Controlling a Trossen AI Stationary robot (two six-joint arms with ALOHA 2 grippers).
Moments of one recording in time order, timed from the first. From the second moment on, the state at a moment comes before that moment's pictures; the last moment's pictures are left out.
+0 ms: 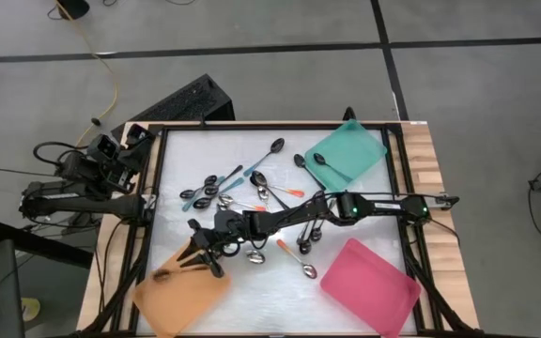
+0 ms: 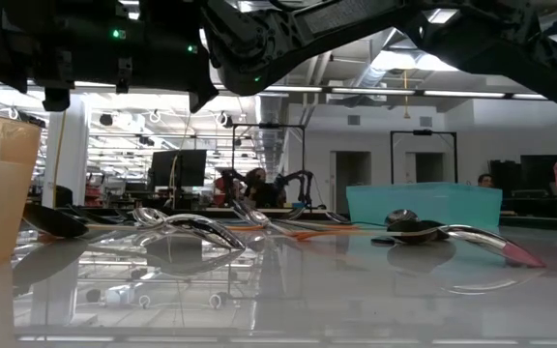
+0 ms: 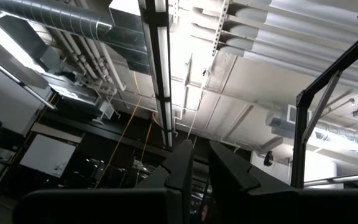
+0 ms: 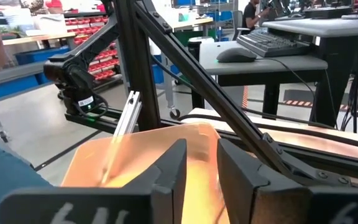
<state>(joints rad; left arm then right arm) 0.06 0.38 0.50 0.63 -0.17 -0.26 0.14 2.71 2.30 0.39 -0.42 0.08</state>
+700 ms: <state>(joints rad) 0.06 0.36 0.50 0.48 -0.17 -0.25 0.03 2.34 2.30 -0.43 -0.42 -0.23</state>
